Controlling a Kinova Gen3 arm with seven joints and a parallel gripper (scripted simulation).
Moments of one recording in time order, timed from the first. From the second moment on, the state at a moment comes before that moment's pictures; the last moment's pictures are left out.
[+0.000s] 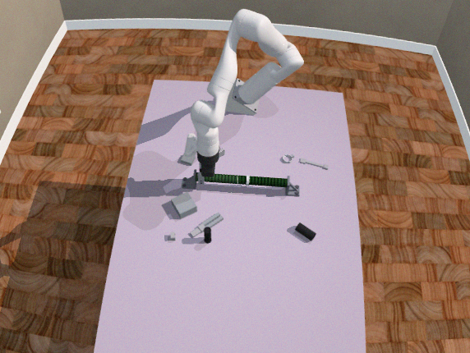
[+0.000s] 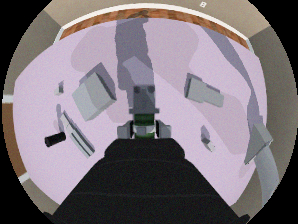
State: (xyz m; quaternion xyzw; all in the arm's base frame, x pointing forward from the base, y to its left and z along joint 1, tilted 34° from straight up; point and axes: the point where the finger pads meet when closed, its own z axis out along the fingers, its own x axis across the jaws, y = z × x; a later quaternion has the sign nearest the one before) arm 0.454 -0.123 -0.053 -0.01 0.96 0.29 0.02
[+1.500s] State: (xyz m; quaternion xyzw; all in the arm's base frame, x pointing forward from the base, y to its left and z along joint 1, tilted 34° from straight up) arm 0.452 -0.071 -0.018 -0.01 0.95 0.30 0.02
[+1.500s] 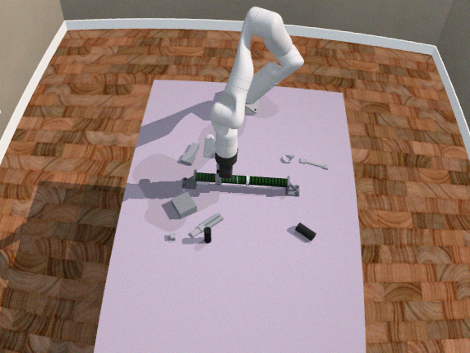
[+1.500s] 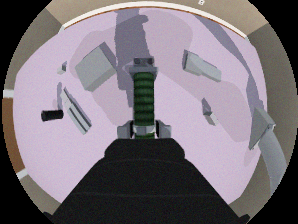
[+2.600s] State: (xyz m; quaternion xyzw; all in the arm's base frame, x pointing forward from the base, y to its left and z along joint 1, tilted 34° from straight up) arm 0.451 -0.061 -0.010 -0.01 0.96 0.29 0.02
